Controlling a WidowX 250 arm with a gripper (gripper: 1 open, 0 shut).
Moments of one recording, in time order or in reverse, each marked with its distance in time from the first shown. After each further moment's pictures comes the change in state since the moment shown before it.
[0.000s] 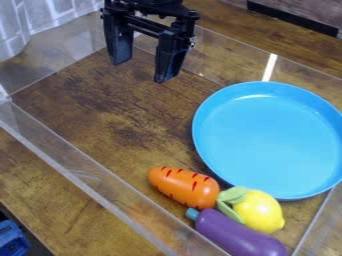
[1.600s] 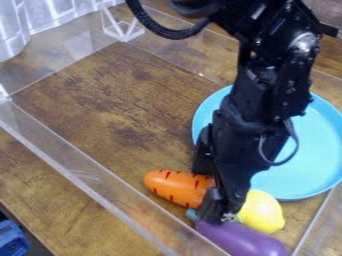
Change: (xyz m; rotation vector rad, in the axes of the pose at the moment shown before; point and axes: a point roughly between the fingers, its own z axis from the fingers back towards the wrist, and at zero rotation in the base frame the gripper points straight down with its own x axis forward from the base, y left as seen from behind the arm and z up) arm -0.020 -0.107 -0.093 0.158 0.004 -0.915
